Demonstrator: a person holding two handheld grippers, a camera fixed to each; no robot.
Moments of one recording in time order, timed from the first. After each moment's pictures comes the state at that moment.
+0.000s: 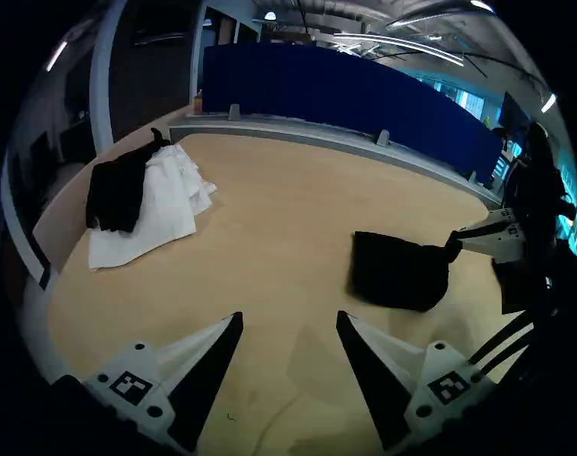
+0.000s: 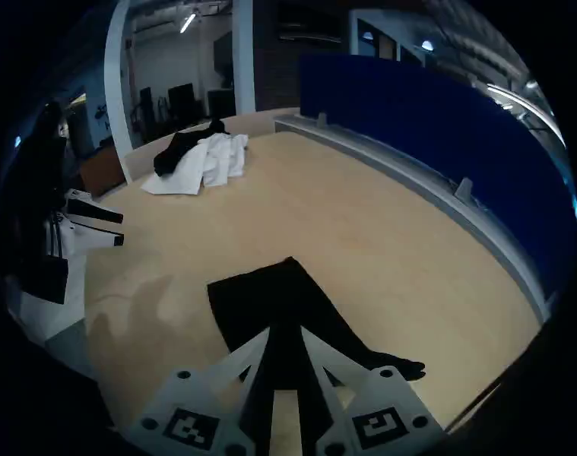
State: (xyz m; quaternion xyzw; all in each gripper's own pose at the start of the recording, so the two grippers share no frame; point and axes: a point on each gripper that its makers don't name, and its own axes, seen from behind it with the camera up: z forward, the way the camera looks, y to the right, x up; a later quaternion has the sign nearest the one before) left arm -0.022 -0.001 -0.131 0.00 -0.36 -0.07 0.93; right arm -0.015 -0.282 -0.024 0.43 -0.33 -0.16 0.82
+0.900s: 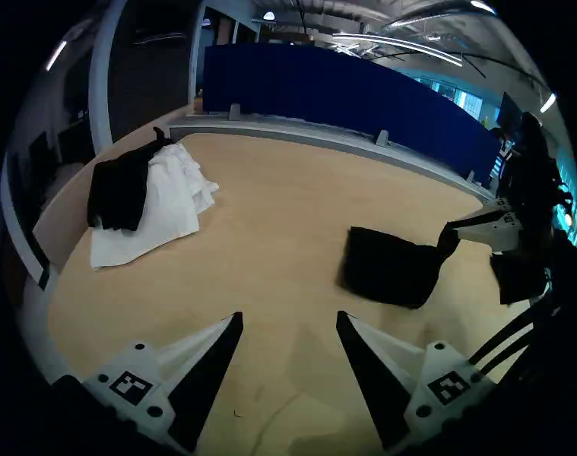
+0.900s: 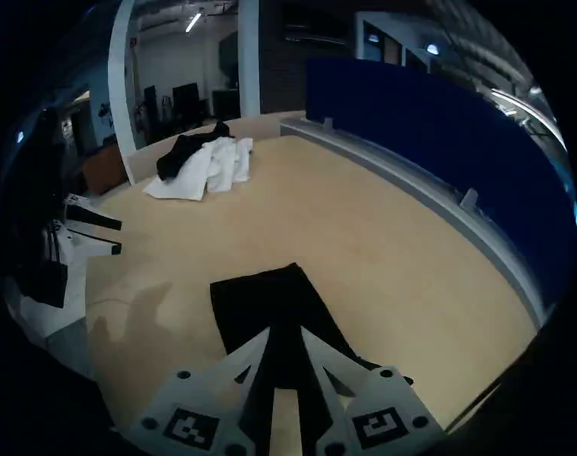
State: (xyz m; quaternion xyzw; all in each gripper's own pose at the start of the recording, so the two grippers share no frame) left arm -0.021 -0.008 -0.139 0.00 -0.36 -0.07 0.93; right arm -0.005 -0.295 -0.018 0.43 -0.33 -0.17 0.82
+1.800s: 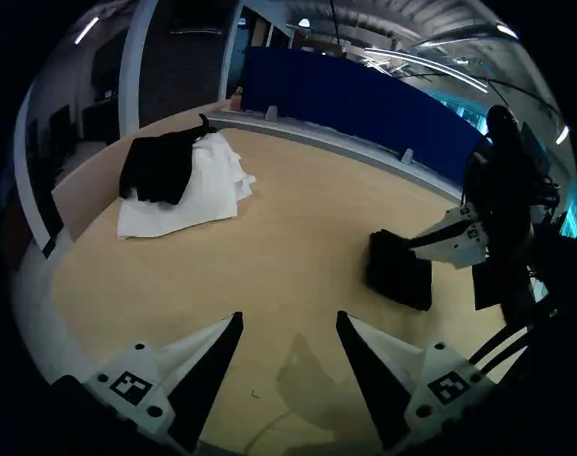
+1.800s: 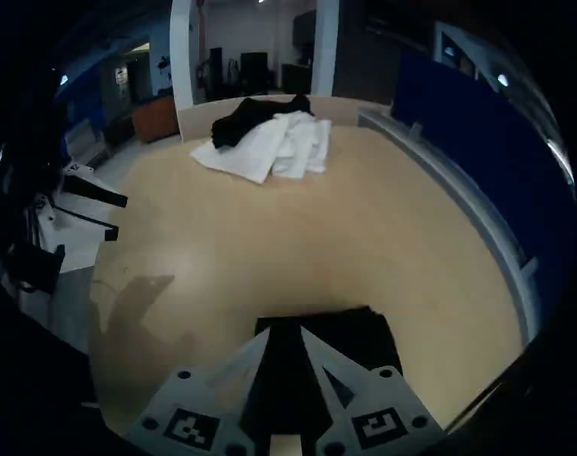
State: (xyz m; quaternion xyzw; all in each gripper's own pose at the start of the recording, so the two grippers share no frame) left arm -0.026 -0.043 -0.182 0.05 -0.34 -0.12 0.93; right arm -0.057 -0.404 -0.043 0.54 -0.34 -0.26 0.73
